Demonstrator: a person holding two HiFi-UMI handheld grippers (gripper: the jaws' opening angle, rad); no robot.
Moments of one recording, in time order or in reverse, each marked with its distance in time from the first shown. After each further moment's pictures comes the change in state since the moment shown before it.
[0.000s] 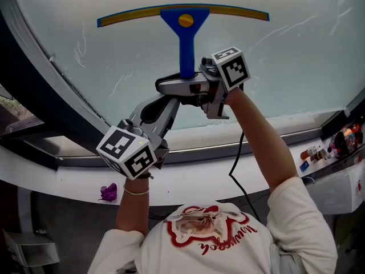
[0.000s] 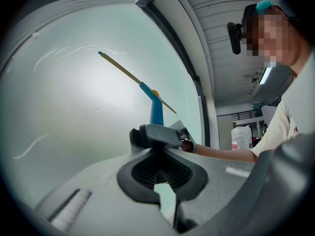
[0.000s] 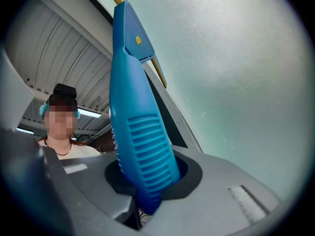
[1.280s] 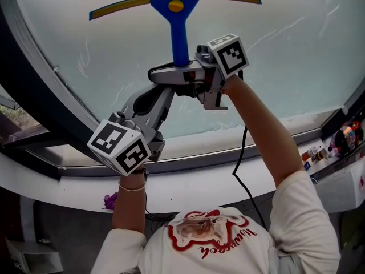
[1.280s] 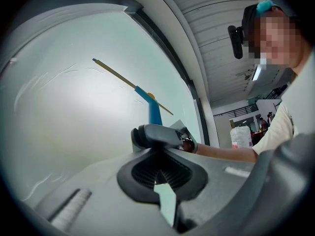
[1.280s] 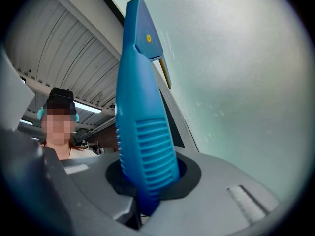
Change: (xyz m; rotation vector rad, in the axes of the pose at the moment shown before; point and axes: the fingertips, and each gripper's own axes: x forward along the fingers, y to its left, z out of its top) left arm 0.003 -0.003 0.056 0.096 -0.067 -0.020; right arm 0.013 0.031 0.051 -0.091 0.016 0.006
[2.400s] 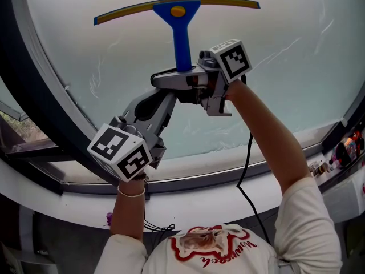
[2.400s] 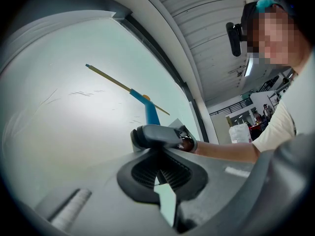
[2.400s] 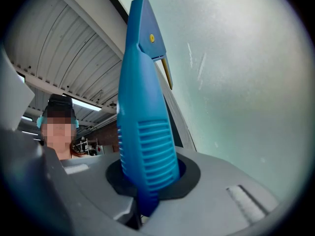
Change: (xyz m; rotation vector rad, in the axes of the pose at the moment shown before) left arm 0.009 0.003 0.050 0.100 -0.046 -0.029; right arm 0.006 0.015 0.048 -0.039 0.023 -0.013
